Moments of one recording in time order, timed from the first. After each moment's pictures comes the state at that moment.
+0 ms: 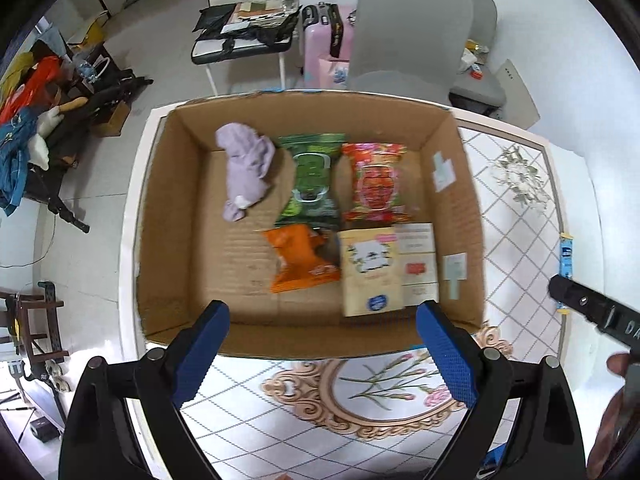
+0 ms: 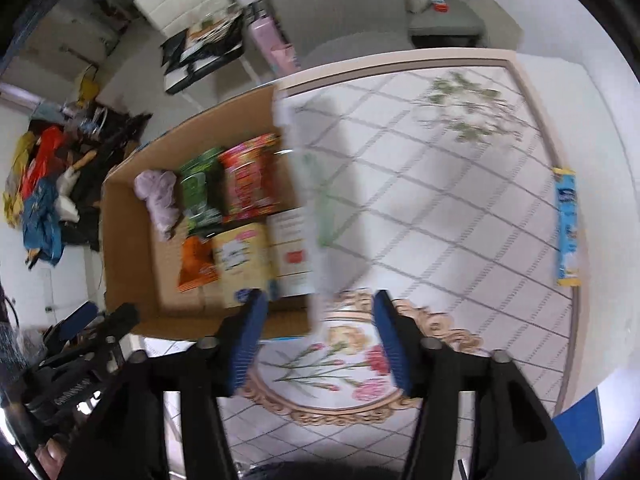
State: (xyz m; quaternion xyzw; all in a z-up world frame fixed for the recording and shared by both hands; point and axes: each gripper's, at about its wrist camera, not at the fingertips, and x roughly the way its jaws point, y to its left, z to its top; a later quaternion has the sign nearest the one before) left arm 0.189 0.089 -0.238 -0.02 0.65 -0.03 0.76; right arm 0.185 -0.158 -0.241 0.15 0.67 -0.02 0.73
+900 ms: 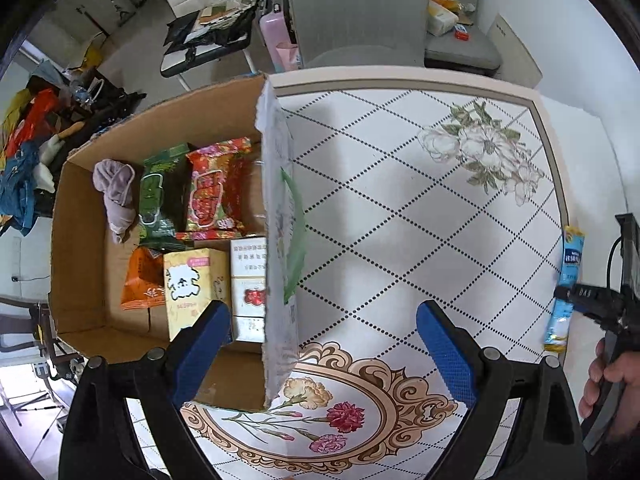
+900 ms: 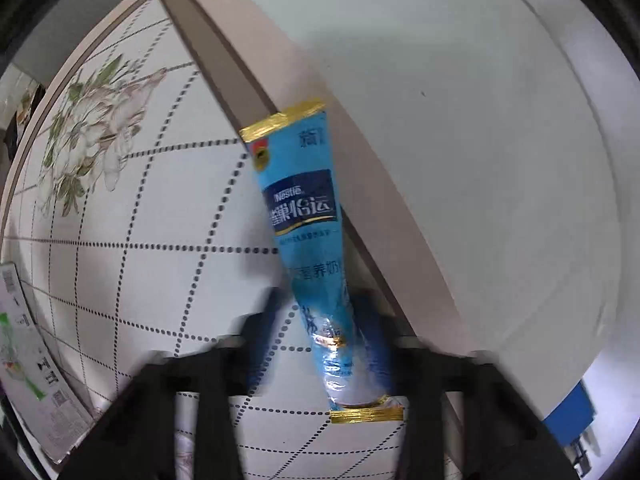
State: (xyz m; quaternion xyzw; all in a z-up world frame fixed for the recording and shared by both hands) left arm 0.226 -0.118 -0.297 0.04 0.66 0.01 0.75; right arm 0.204 -0.454 -0.427 0.20 0.73 -0.18 0.63
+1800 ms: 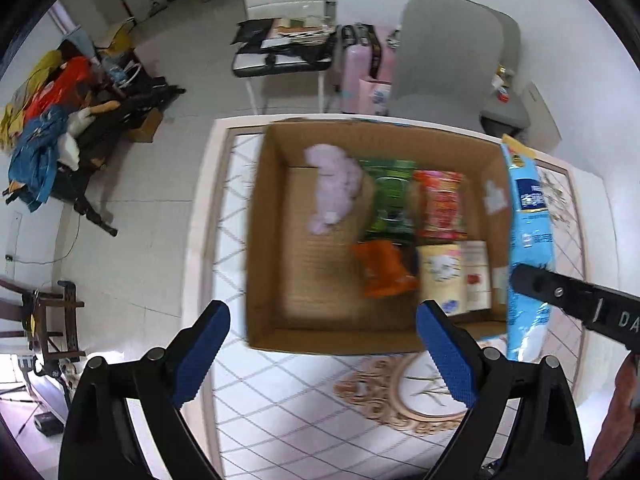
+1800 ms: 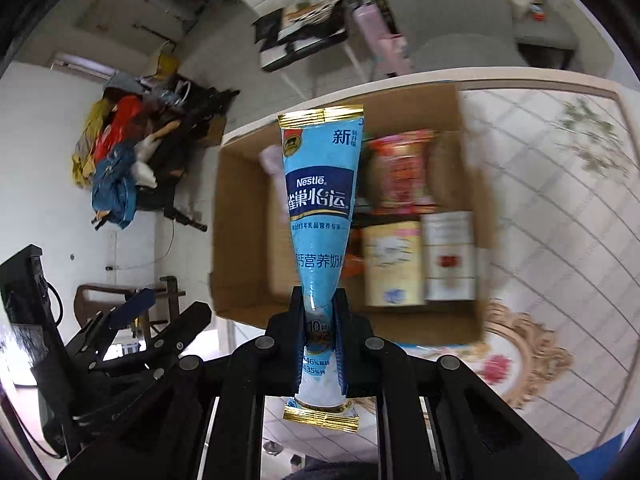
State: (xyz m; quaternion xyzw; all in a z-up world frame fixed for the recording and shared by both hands) left arm 0.178 0.192 -0.212 -0.02 0.62 0.02 0.78; right arm 0.208 0.023 -0.217 0.17 0.66 0.17 0.71
